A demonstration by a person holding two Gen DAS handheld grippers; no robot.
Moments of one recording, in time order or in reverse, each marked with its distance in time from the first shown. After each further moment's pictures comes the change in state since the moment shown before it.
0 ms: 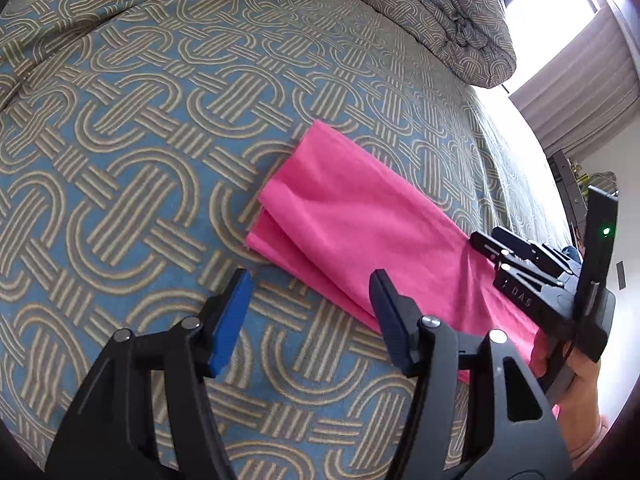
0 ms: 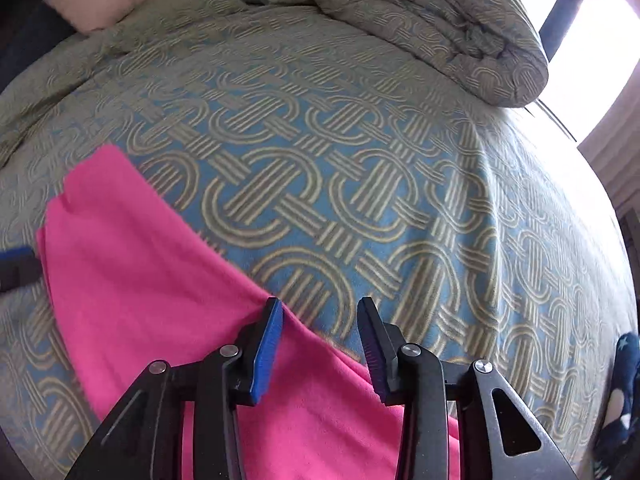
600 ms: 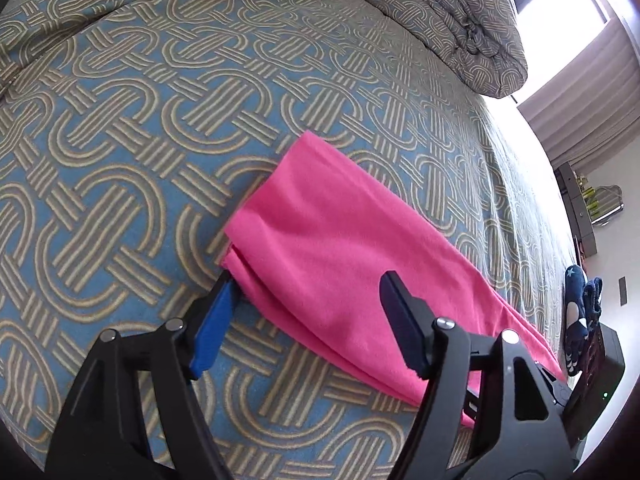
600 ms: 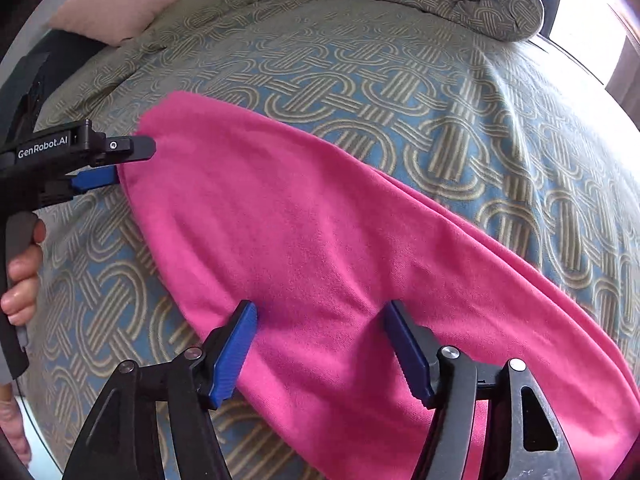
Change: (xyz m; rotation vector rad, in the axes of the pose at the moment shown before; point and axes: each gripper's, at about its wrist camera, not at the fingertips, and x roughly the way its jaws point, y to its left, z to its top) left arm 0.022 -0.012 0.021 -0.055 -0.013 0.013; right arm -0.033 -0.006 -0.081 0.106 0.094 0.234
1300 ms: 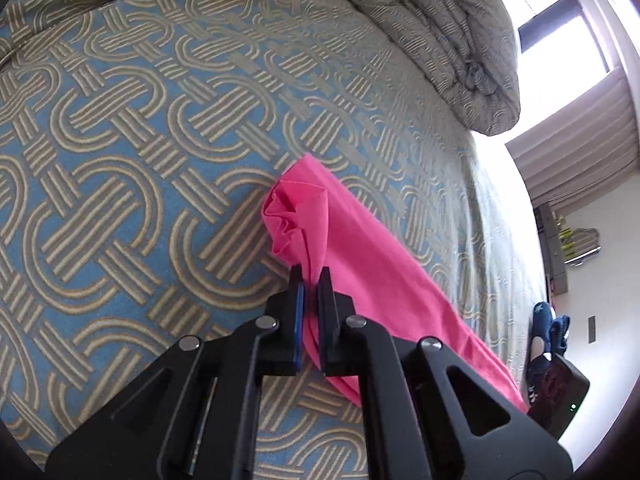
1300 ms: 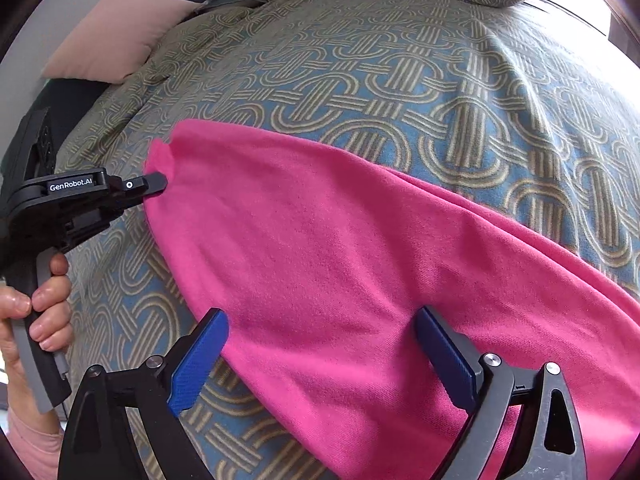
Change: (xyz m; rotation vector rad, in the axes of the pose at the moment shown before) left arm -0.013 0.011 -0.001 -0.106 -0.070 -0.124; right arm 0.005 -0.015 0.002 0.113 -0.020 0.176
